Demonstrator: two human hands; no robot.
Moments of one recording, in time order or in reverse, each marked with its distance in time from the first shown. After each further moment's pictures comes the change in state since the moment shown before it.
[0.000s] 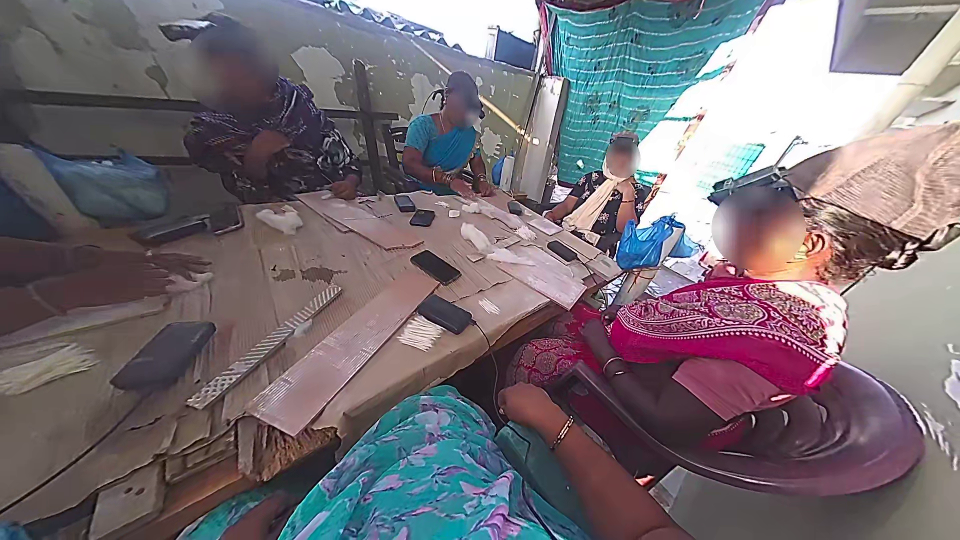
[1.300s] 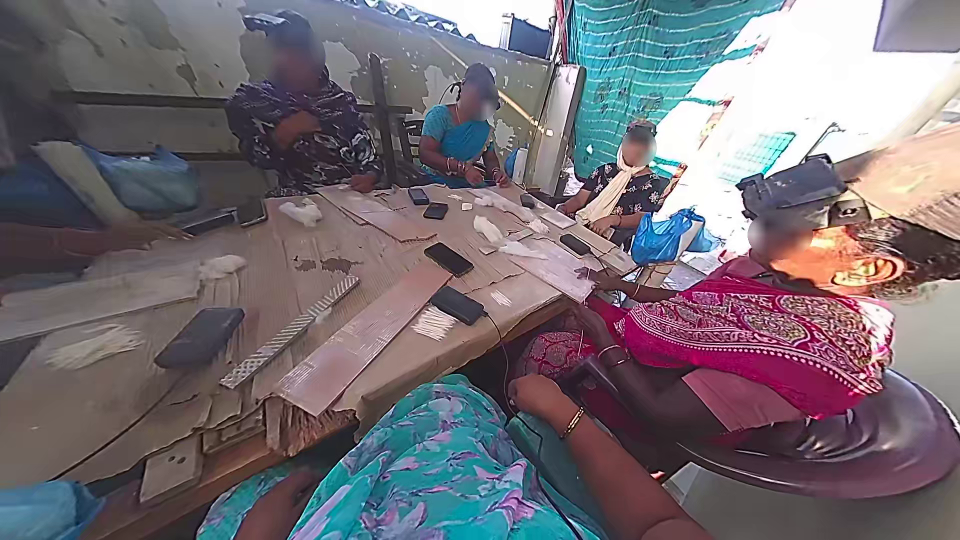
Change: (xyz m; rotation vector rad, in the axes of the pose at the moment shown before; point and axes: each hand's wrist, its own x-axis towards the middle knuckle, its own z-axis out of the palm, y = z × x) left_hand 0.001 0.007 -0.002 -0.066 -0.046 -0.146; right_hand 0.002 0.001 0.002 -0.008 0.013 -0.016
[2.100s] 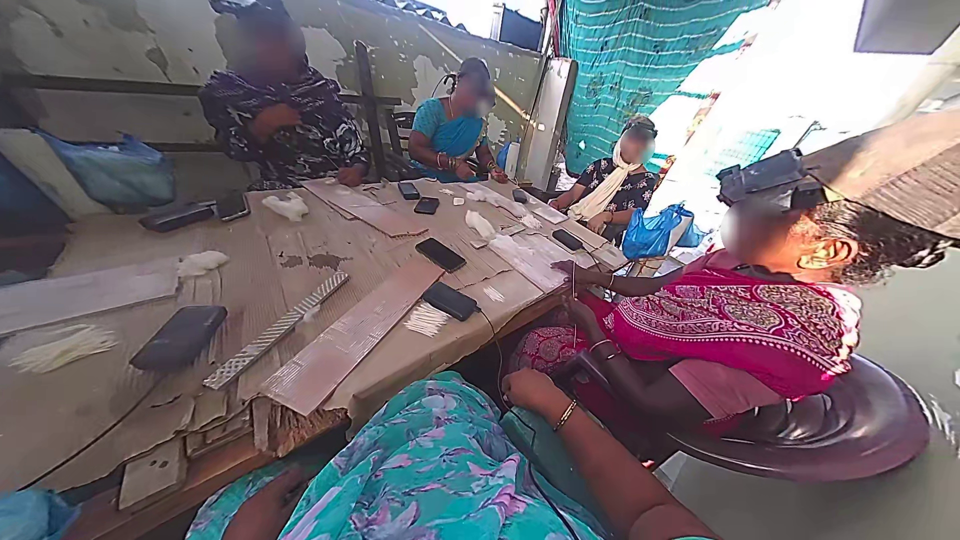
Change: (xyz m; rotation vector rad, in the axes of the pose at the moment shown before) left_hand -0.003 0.006 -0.005 -0.048 0.007 -0.024; right_hand 0.003 0.001 0.000 0.005 -0.015 0.010
